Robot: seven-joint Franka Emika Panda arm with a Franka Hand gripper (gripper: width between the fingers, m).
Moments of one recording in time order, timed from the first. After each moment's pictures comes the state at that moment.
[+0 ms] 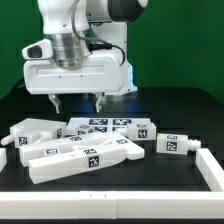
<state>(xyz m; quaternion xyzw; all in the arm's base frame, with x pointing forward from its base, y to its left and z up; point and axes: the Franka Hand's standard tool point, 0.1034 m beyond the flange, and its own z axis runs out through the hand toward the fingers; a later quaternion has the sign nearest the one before) 0.403 -0.092 0.061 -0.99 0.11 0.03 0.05</state>
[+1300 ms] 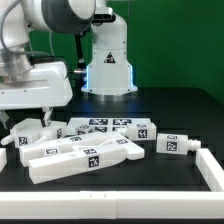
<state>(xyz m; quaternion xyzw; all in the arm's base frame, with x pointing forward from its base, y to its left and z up) 0.430 -0.184 0.038 -0.99 0.12 0.06 0.06</state>
